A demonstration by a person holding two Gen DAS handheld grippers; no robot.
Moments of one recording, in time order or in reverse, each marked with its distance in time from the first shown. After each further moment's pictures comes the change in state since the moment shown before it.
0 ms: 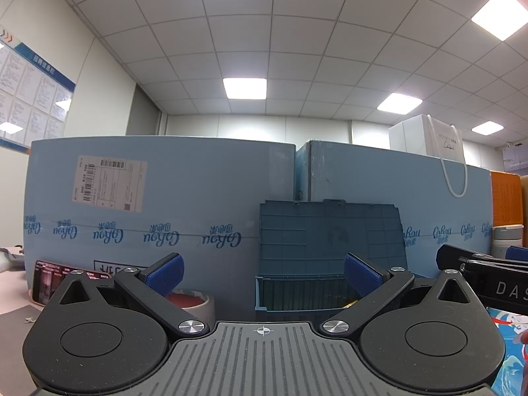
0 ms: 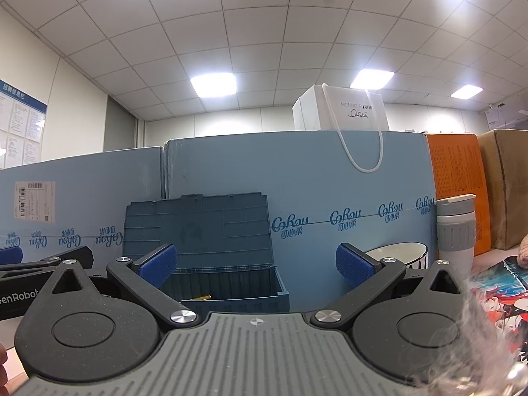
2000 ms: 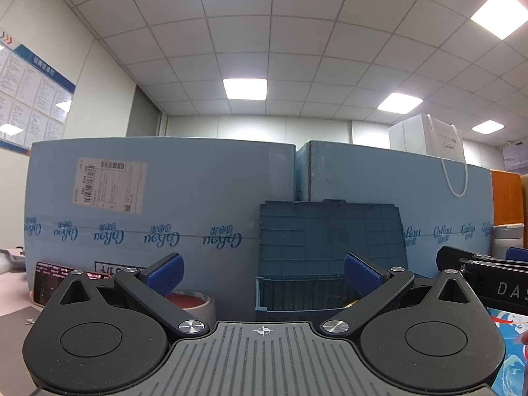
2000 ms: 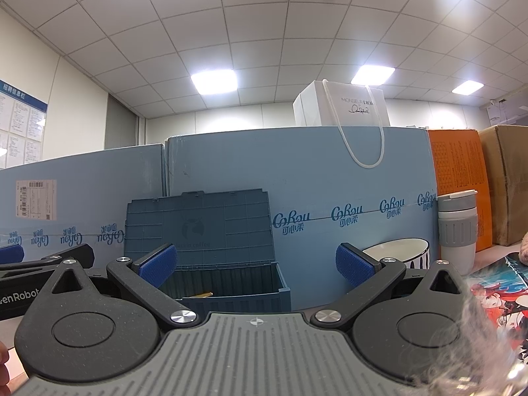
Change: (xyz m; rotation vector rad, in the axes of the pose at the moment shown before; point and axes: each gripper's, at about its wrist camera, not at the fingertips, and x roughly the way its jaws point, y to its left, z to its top) left arm 0.000 -0.001 0.000 0.004 -0.003 0.004; right arm 0.001 -0.002 0.001 0.006 0.014 0.011
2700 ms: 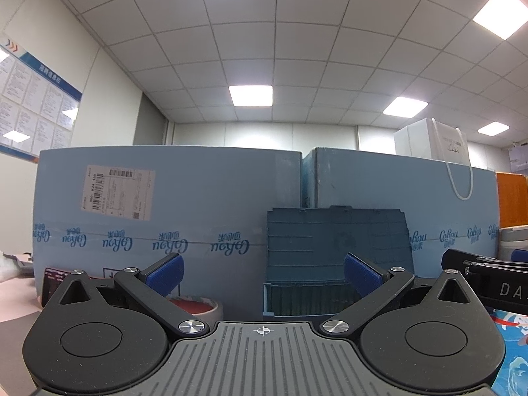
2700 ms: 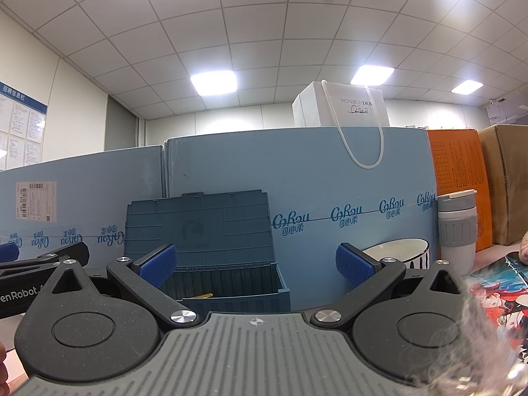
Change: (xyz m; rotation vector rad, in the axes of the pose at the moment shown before) left arm -0.004 0.000 0.001 0.009 -0.027 0.027; right arm 0.000 -0.001 0.000 0.002 -0.001 0.000
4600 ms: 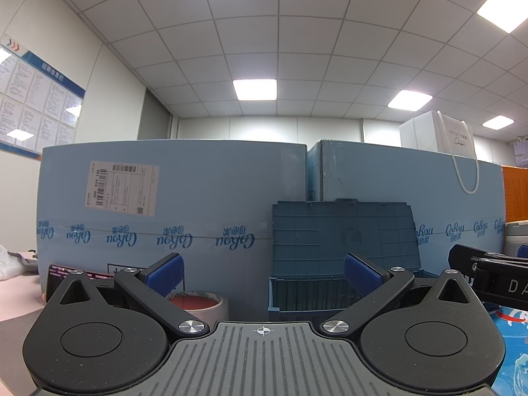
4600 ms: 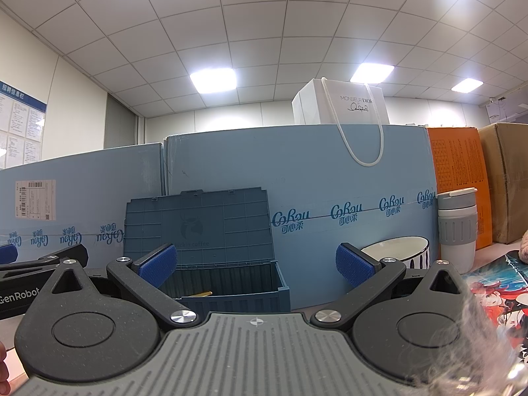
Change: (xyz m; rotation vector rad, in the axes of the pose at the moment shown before) left arm 0.004 -0.001 -0.001 0.008 0.024 0.023; right arm 0.001 0.000 -0.001 0.001 0.002 -0.001
